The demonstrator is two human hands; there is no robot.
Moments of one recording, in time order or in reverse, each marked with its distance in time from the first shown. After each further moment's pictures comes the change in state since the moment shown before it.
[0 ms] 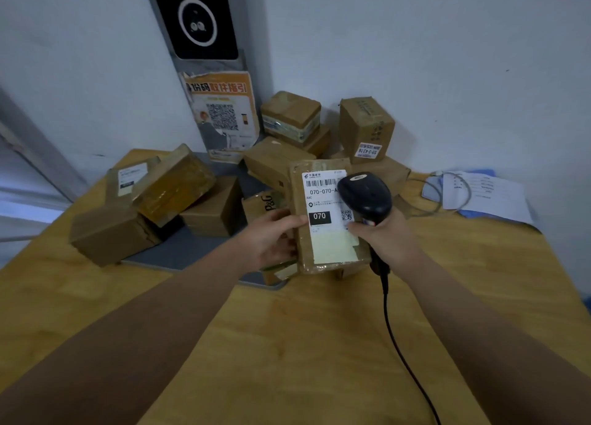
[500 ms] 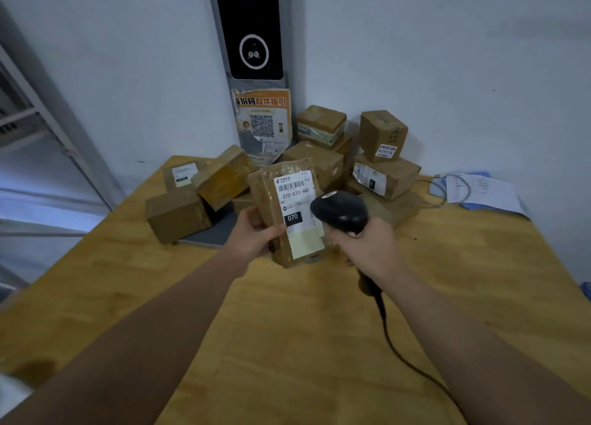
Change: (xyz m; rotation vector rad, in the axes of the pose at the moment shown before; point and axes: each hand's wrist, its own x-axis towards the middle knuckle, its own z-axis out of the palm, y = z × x) left_hand -0.133 -0.050 -0.086 0.133 0.298 0.327; right_hand -0.153 -0.043 0.099 -0.243 0.068 -0.142
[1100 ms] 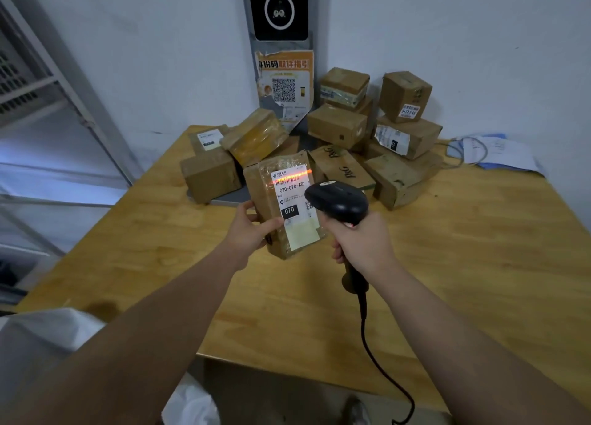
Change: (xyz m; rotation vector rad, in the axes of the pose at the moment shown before) left_hand -0.057 -0.064 -0.087 -0.032 0.066 -0.076; right_hand -0.104 -0.027 0.092 0.206 0.015 0.116
